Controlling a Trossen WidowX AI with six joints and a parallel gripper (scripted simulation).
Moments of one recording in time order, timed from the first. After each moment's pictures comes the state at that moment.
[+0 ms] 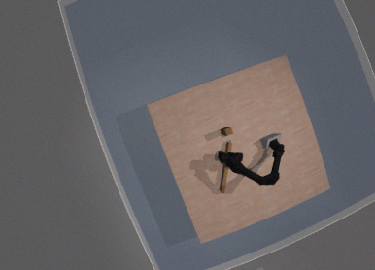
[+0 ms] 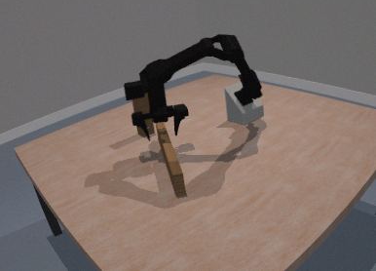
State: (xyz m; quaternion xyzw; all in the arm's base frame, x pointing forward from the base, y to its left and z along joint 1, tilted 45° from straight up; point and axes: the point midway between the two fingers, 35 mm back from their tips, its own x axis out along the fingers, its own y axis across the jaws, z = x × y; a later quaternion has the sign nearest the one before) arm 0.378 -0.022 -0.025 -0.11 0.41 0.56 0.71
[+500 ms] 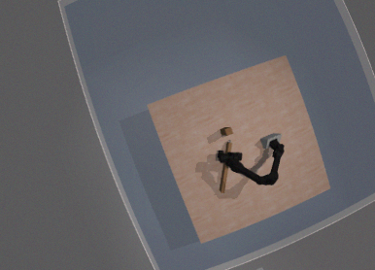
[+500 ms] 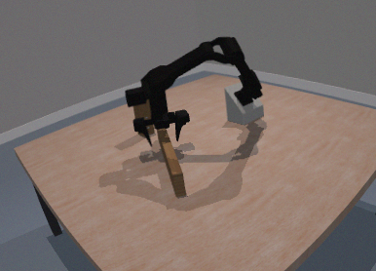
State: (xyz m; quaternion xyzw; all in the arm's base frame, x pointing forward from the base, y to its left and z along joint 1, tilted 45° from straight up) arm 0.377 -0.006 -0.040 -0.11 0.41 0.56 0.71
